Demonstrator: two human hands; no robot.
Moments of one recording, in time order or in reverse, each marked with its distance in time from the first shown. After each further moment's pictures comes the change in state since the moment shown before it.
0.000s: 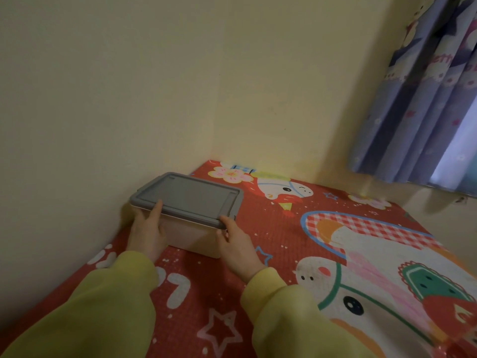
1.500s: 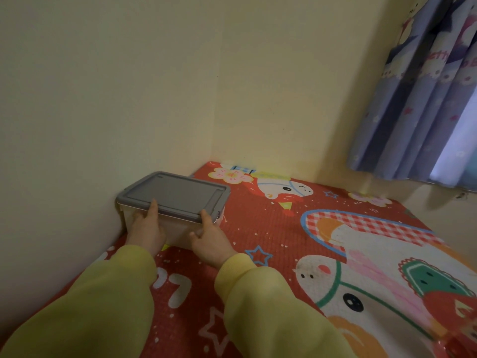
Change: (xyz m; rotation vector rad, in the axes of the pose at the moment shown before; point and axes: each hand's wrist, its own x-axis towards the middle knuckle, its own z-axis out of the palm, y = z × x) left_hand 0.004 0.011 -0.012 0.107 -0.107 -0.078; right_hand 0.021 -0.021 0.031 -0.064 -0.185 0.076
